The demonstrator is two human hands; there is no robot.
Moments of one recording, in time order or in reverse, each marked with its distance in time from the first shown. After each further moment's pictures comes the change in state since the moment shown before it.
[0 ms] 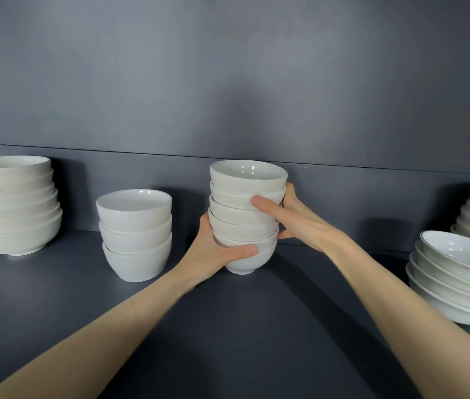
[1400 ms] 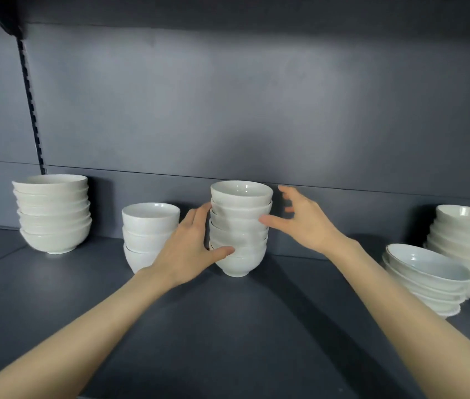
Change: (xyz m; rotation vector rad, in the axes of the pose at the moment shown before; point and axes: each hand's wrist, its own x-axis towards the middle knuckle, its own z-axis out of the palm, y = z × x) left_hand -0.052 0.071 -0.016 0.842 0.140 0.169; right_hand -0.053 -0.032 -0.029 -0.548 0.191 -0.220
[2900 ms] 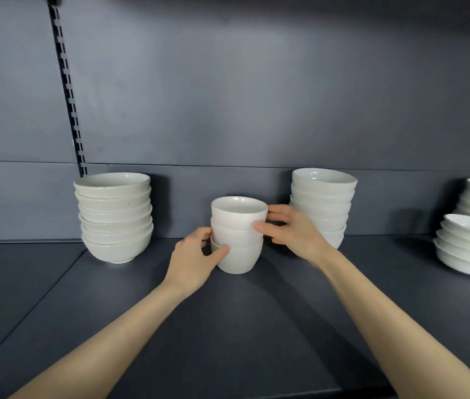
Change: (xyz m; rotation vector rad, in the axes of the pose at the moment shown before) left_hand -0.020 -0.185 -0.078 -0.374 -0.089 -0.153; right_hand 0.017 -0.125 0.177 0.395 0.082 0.250
